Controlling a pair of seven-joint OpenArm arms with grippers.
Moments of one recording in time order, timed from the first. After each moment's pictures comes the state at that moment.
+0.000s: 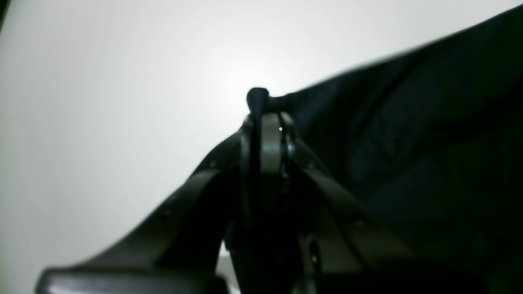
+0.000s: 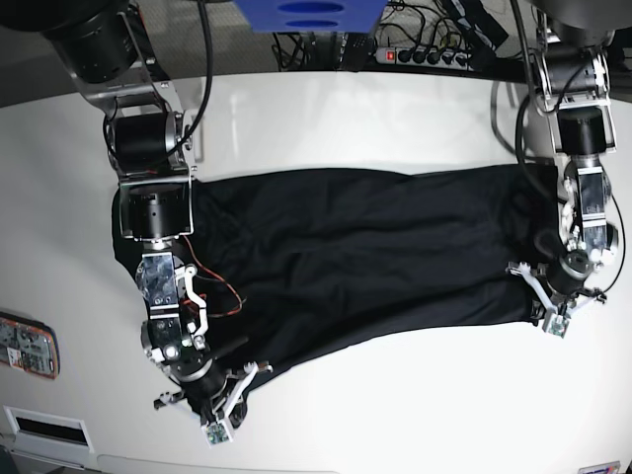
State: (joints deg) left arm -13.2 -26.2 -9.4 63.4 -0.3 -29.3 18.3; right arm 34.1 3.6 -3.2 58.6 -4.6 19.2 -23.5
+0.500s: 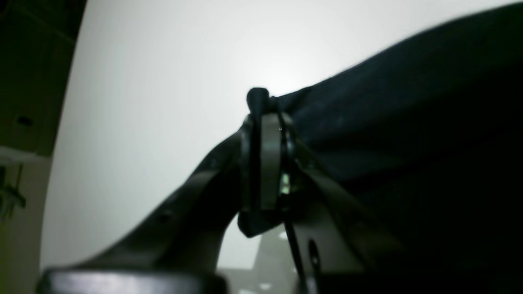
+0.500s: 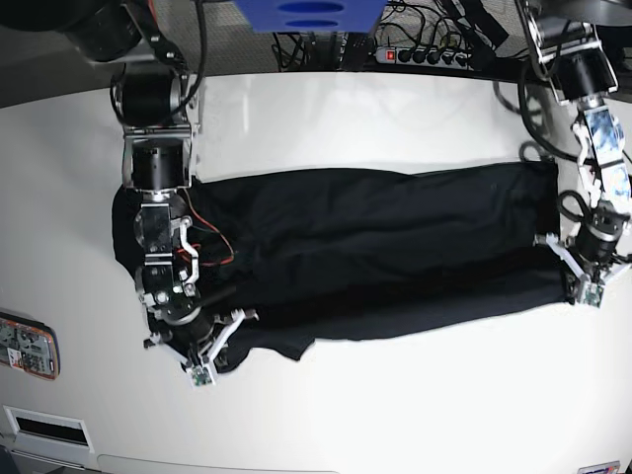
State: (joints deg) left arm 1.4 -23.7 -23.6 87.3 -0.8 -29.7 27.1; right arm 23.5 3.6 1.9 64.1 -4.9 19.4 -25.7
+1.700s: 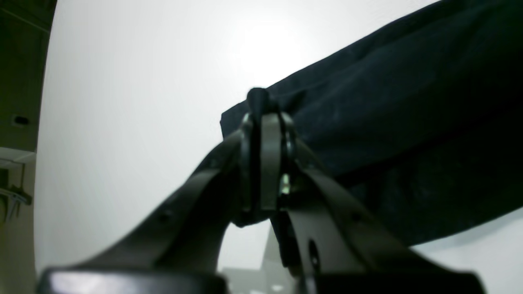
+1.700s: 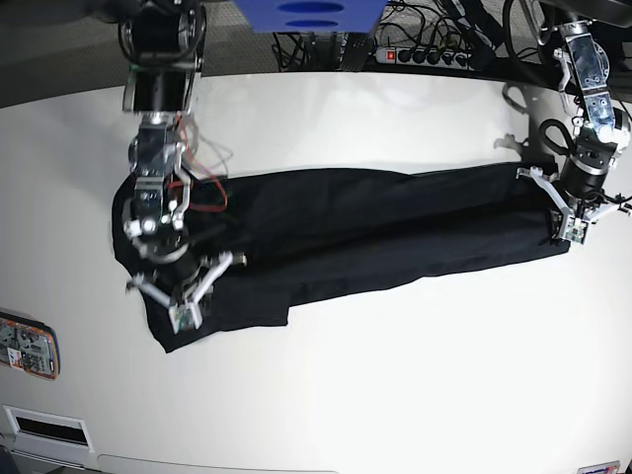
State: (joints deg) left arm 18.9 -19.8 -26.9 100.8 -0.9 -29.7 26.6; right arm 4.8 3.2 6.3 85.6 -4.8 19.5 -32.4
